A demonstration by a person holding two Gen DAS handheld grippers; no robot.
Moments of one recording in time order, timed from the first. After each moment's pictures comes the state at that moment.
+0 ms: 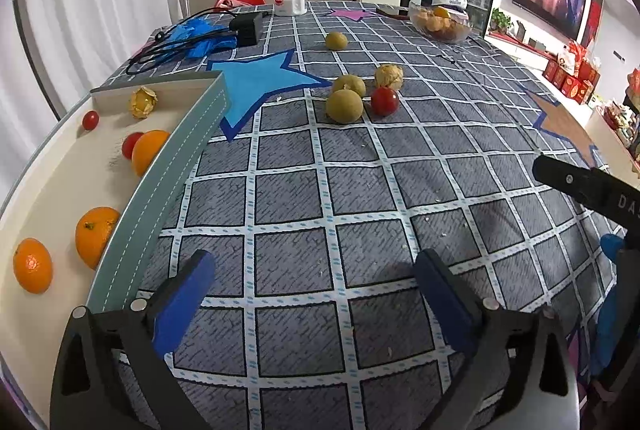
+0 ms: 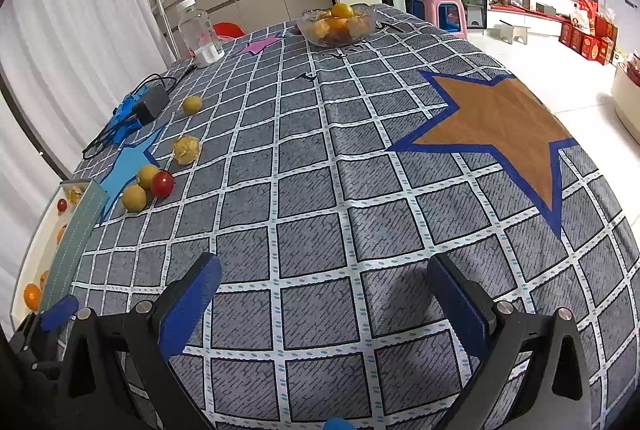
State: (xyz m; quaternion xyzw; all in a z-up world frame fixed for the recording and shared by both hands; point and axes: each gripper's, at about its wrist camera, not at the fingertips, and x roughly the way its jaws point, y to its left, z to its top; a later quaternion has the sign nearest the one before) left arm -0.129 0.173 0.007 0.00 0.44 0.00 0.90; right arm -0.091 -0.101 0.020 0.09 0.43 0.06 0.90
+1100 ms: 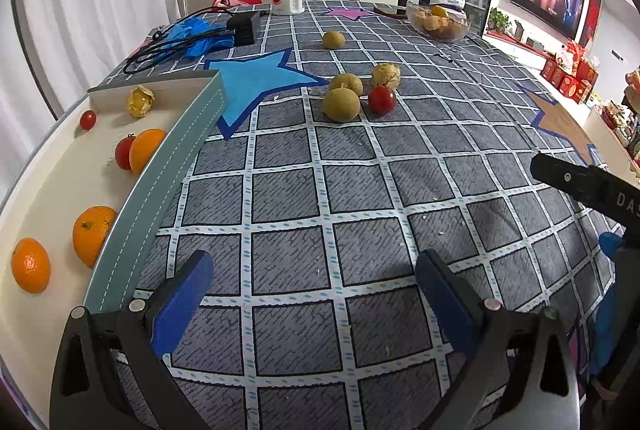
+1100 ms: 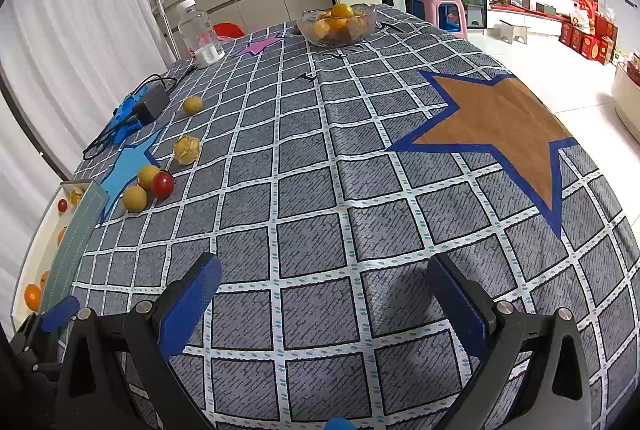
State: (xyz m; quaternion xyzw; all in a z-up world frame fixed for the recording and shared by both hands) left arm -0.128 0.171 0.006 0.00 0.44 -0.01 0.90; right arm -0.090 -0.101 0.019 0.09 0.43 0.06 0.90
